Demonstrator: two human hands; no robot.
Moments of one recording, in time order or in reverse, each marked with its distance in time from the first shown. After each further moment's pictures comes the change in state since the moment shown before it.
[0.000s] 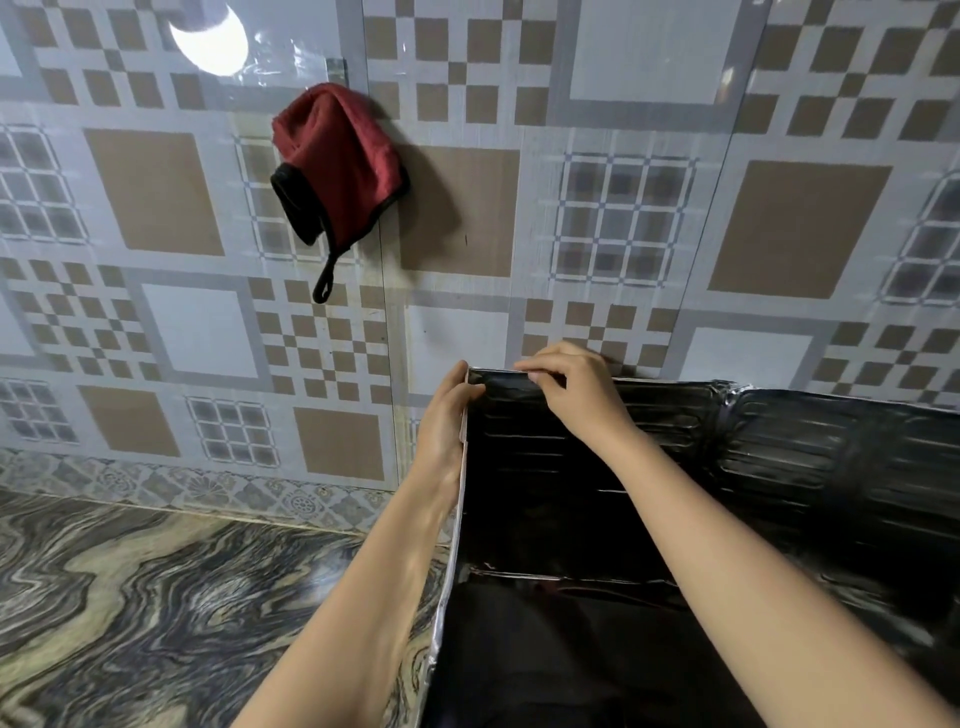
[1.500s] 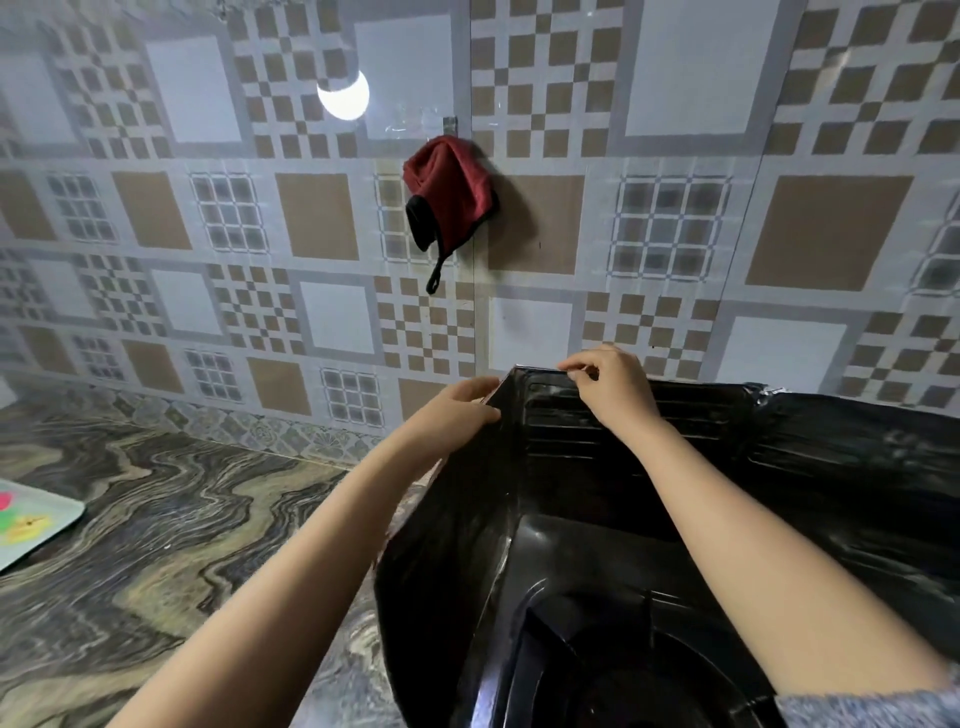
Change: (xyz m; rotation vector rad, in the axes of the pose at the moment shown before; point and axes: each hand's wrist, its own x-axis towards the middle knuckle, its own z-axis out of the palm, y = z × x) left_hand -0.117 0.071 -0.041 0.834 -0.076 -0.093; right_hand -0.043 -0.070 -0.012 -0.003 -0.040 0.142
